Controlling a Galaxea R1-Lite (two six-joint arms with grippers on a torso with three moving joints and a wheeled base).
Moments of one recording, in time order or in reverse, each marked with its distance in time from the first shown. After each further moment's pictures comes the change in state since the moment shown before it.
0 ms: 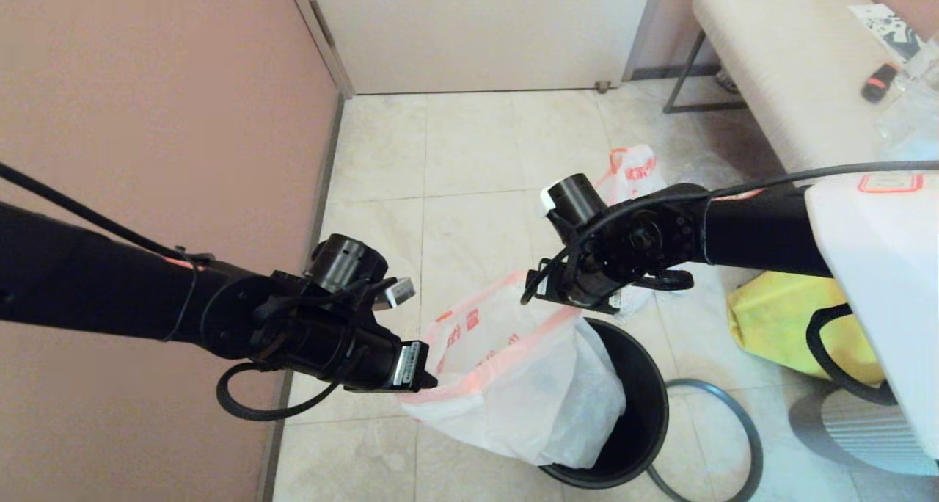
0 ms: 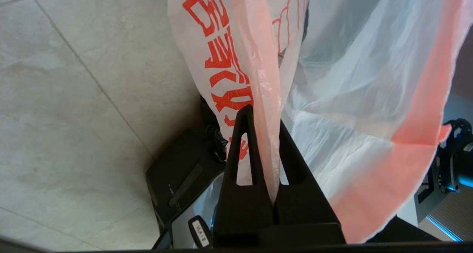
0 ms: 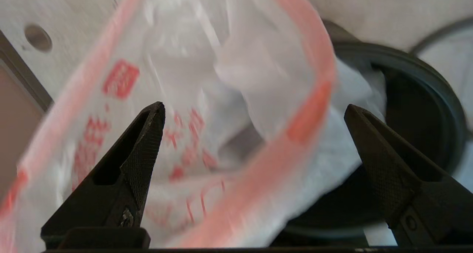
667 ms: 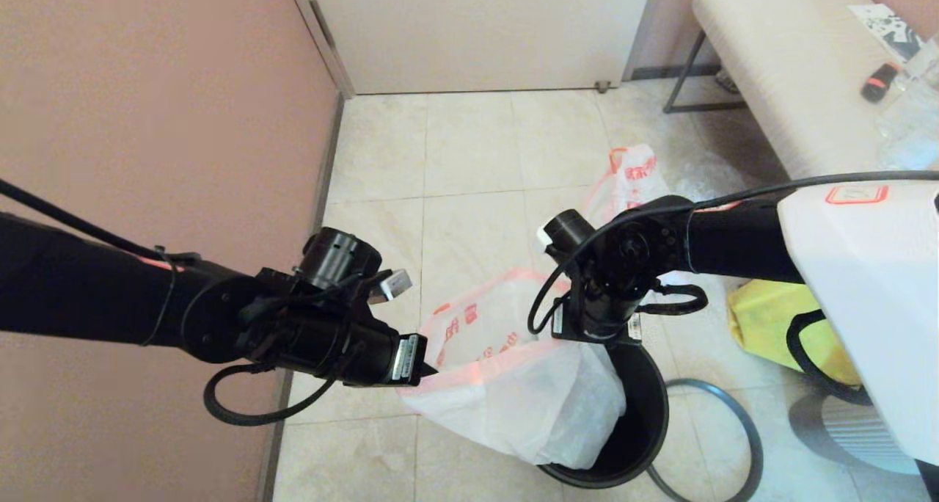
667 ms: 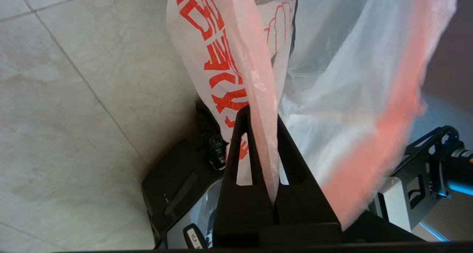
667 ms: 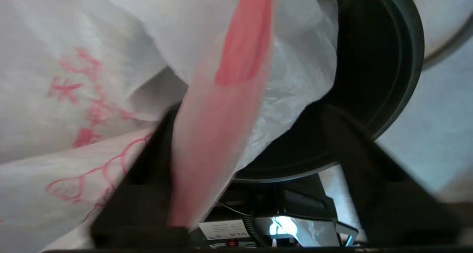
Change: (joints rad) left arm -0.003 -0.035 0.017 -0.039 0.001 -0.023; right arm -0.001 0.031 0.003 0.250 -0.005 0.035
